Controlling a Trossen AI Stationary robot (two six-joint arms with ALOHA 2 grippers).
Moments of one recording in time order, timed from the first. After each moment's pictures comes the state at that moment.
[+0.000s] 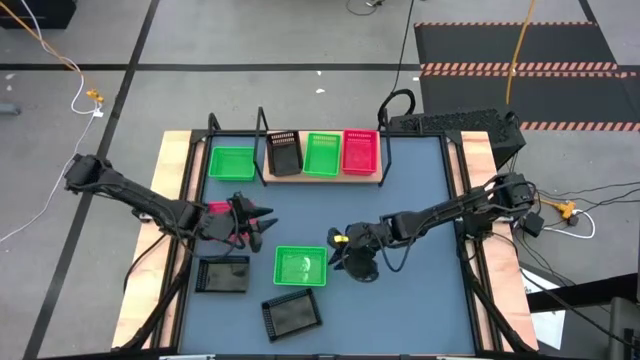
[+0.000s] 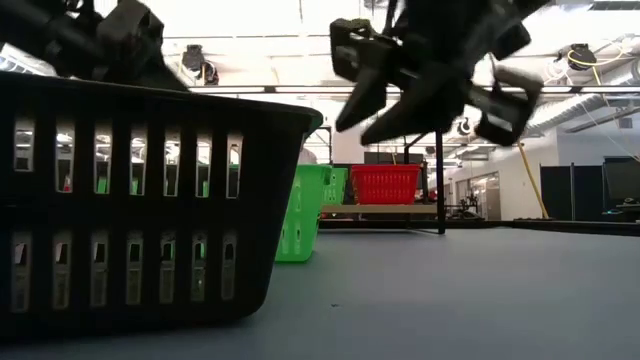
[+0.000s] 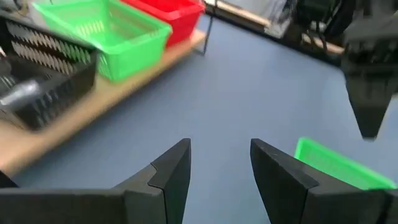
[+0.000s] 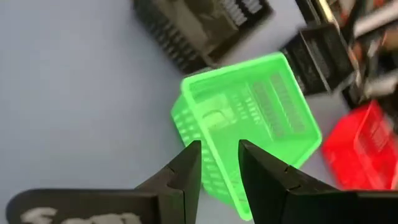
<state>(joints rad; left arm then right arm) -0.34 0.98 0.38 0.11 -0.63 -0.56 0.20 1.67 0.91 0.10 -0.20 -0.92</state>
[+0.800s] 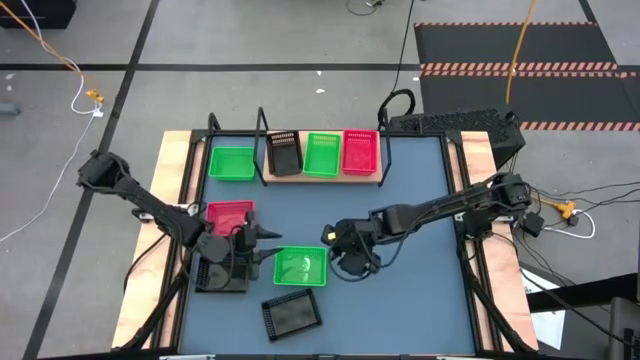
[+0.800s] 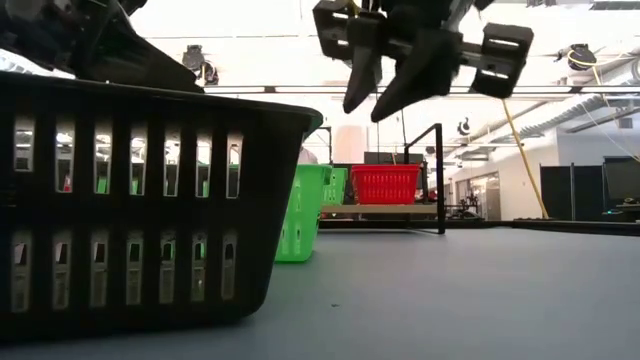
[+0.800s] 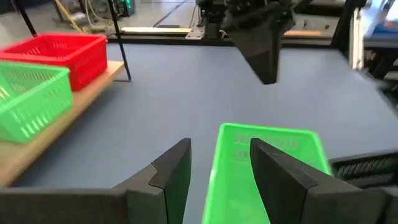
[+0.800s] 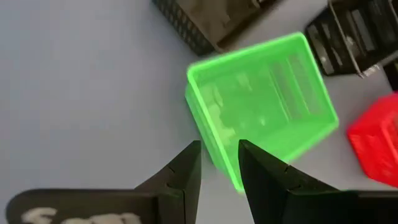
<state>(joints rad) -0.53 1.19 0.38 0.45 -0.63 -0.20 0.18 1.70 1.18 -0.37 -0.22 -0.93</state>
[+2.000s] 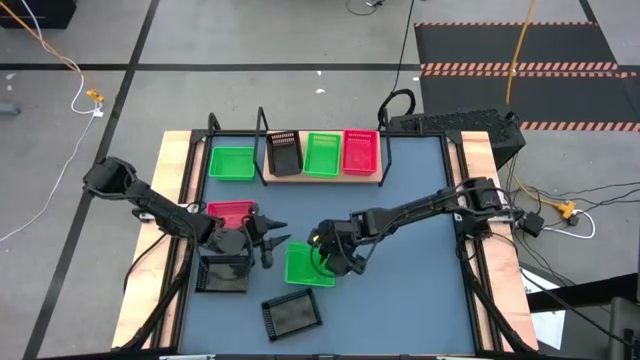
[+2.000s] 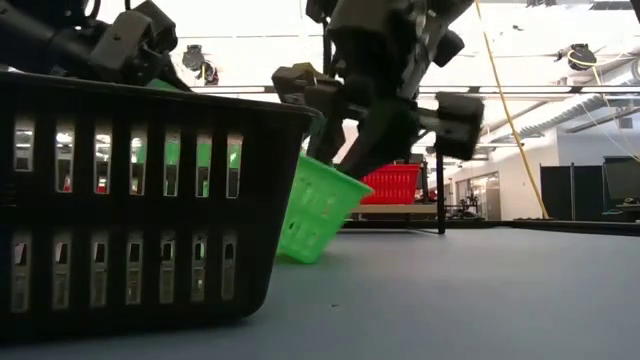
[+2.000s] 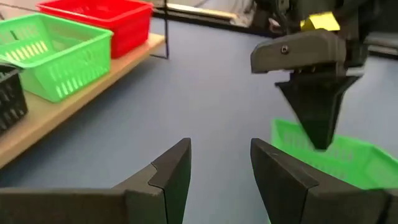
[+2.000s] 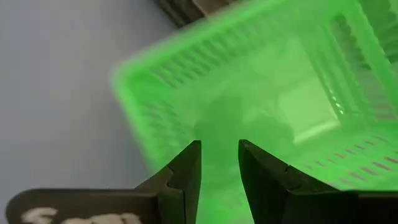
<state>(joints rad) -0.41 1.30 0.38 0.51 -0.64 -0.36 0.13 1.90 1.23 -0.24 -0.31 -0.93</state>
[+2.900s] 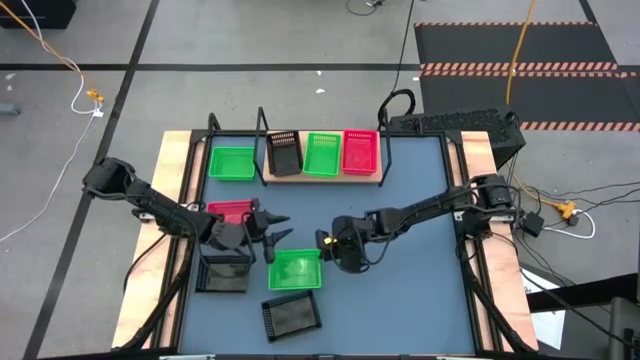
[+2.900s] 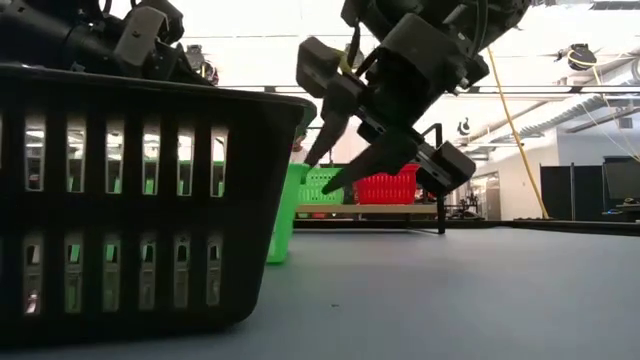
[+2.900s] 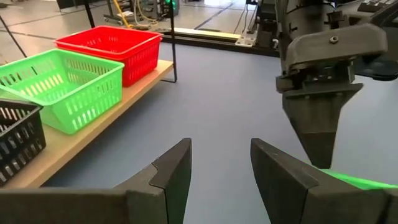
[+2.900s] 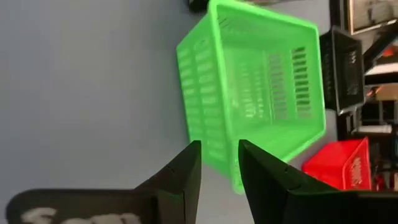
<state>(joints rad) -0.36 1.30 0.38 0.61 -0.64 -0.24 0.12 1.82 1.00 0.09 -0.24 -1.33</state>
